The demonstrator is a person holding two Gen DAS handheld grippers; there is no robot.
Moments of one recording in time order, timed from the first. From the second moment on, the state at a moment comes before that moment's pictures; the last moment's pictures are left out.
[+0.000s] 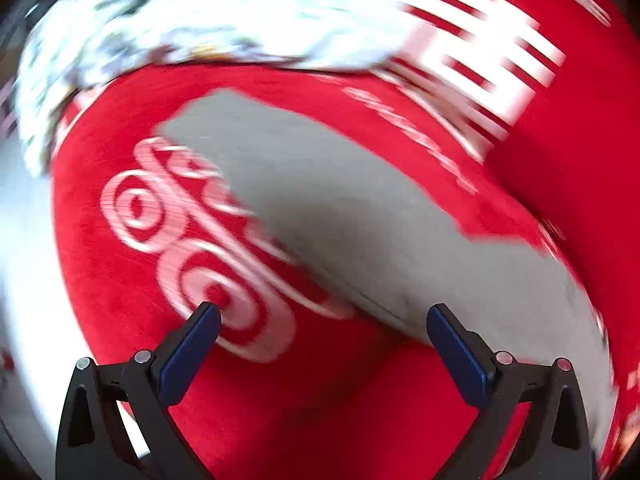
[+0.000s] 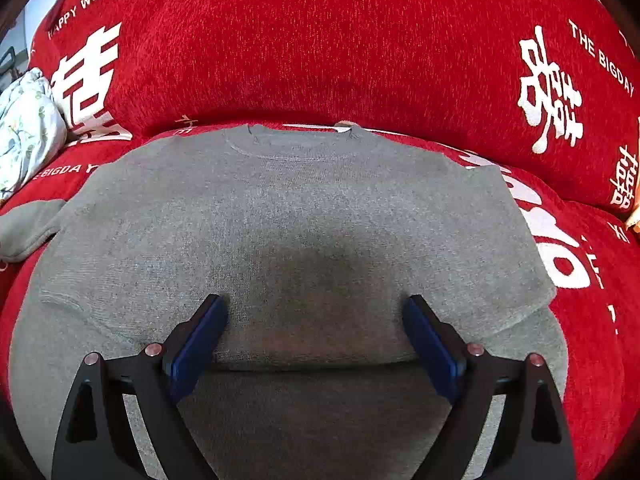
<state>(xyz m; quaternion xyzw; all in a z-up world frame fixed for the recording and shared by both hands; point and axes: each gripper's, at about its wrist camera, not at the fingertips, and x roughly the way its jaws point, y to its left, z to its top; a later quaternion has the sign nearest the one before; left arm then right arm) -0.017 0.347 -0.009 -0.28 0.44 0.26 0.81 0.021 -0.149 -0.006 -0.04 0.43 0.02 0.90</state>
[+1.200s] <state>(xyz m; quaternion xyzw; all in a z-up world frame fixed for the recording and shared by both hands) 0.016 0.418 0.008 -0.36 0.34 0.20 0.85 0.022 -0.151 -0.005 -0.03 0.43 0.02 0.90</state>
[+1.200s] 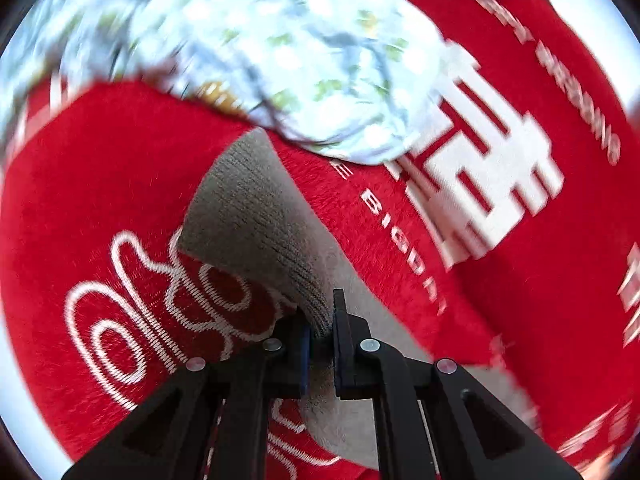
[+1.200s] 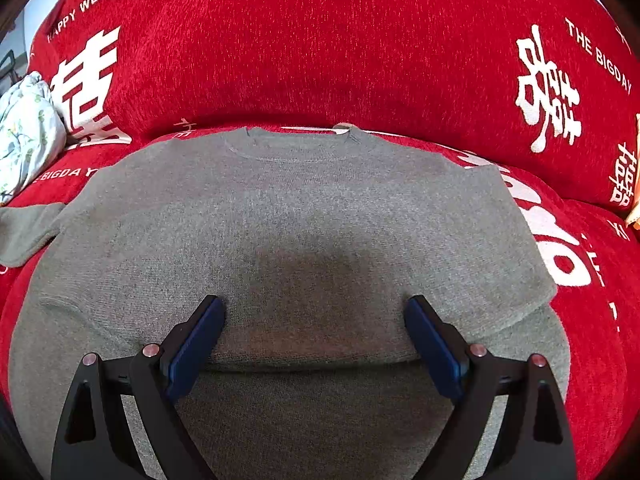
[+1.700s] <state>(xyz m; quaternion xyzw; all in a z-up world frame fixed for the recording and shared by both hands) 0.077 0.248 0.048 -0.18 0.43 0.16 0.87 -0.004 -0.160 0.019 0.00 0.39 0.04 0.92</state>
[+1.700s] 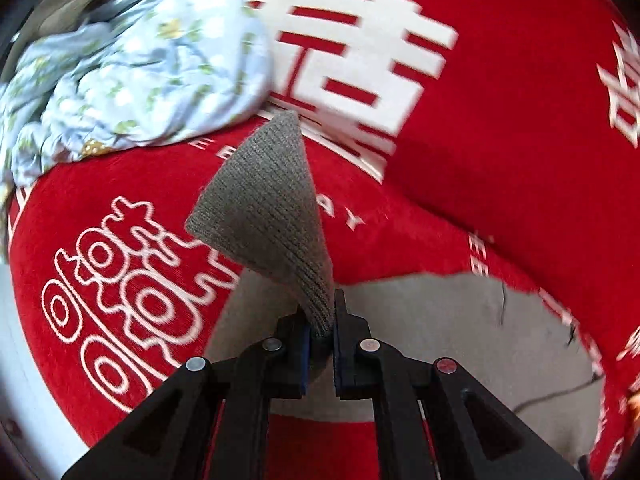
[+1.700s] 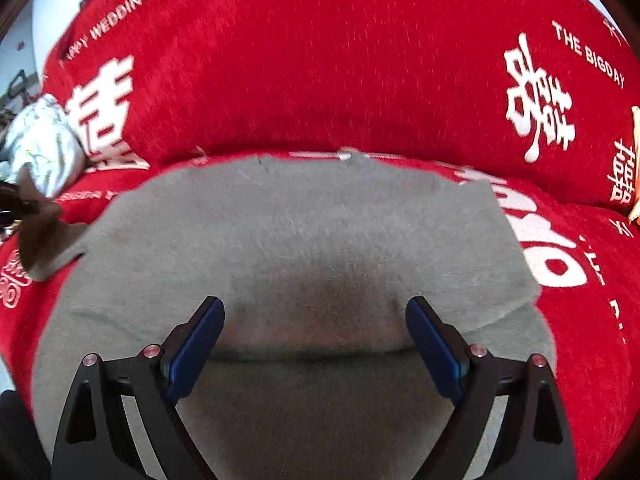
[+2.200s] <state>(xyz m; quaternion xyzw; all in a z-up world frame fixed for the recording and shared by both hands) 0.092 0.137 0.039 -0.13 0.47 0.11 0.87 -0.020 -0.188 0.000 0.00 0.41 0.05 0.91</state>
